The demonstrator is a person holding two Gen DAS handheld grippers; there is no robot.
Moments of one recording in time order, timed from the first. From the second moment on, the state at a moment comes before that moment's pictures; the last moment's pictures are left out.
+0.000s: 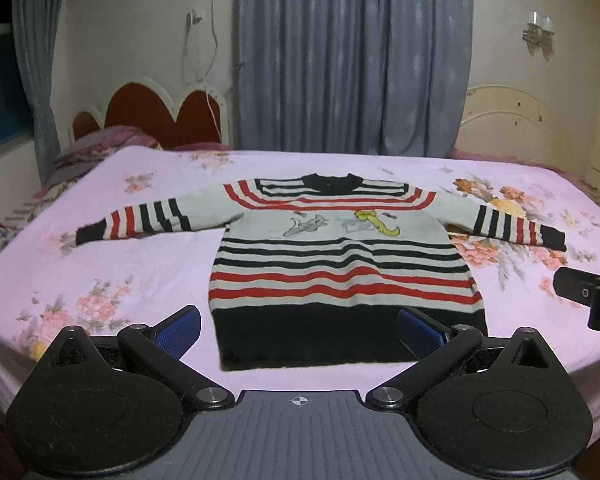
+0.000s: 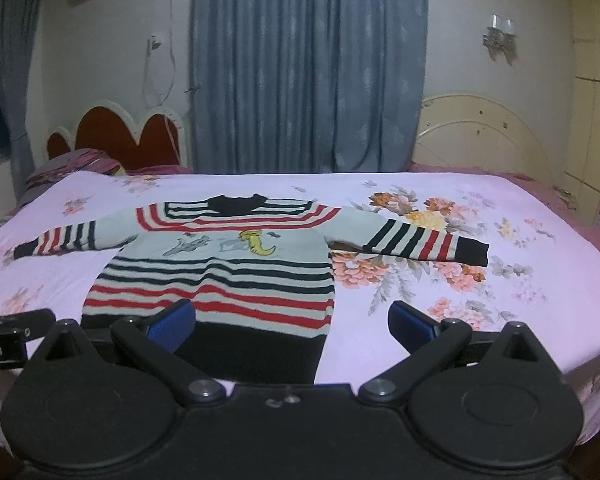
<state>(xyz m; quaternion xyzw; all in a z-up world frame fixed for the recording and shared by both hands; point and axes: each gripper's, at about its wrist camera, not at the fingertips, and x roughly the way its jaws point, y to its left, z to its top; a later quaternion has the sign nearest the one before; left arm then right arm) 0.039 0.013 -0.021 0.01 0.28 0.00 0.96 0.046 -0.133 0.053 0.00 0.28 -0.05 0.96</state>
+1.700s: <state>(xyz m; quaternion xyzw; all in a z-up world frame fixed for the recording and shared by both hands) 0.437 -0.156 -0.120 0.01 0.33 -0.05 0.94 0.331 -0.467 -0.117 0.28 0.32 -0.33 0.85</state>
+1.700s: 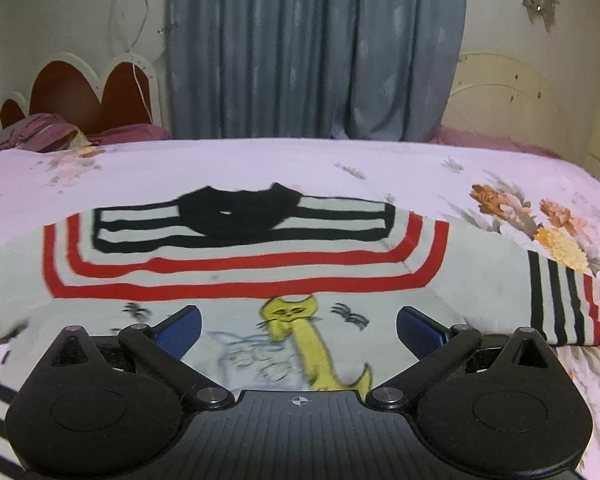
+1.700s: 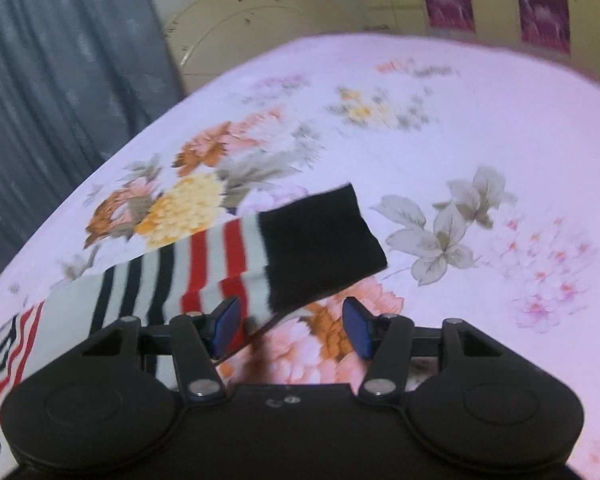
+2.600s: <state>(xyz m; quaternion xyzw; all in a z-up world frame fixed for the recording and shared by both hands) 0.486 -0.087 -0.135 0.01 0.39 -0.04 0.92 0.371 -0.477 -0.122 0.24 0.31 -0.36 0.84</state>
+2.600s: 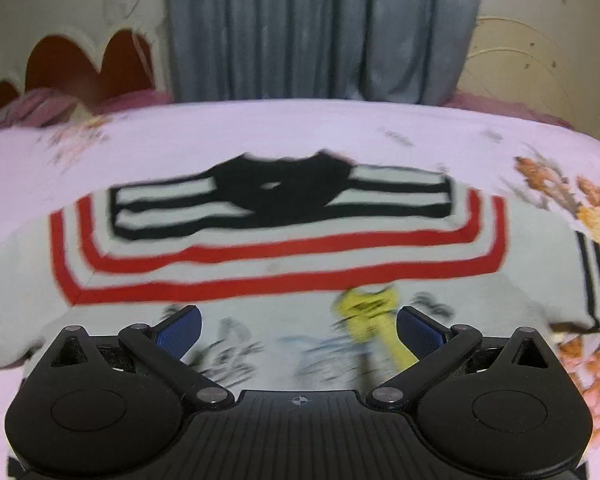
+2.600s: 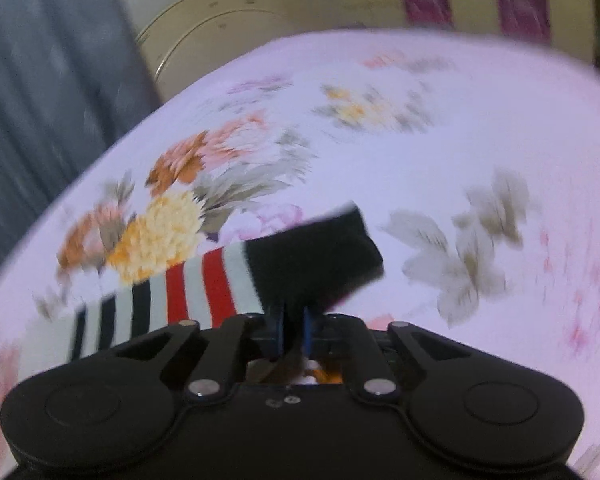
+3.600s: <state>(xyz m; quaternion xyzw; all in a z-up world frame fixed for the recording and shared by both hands) 0.473 0.104 -0.146 -0.13 0.37 0.00 0.92 0.504 -0.057 -0.146 -0.07 0.41 0.10 0.90</state>
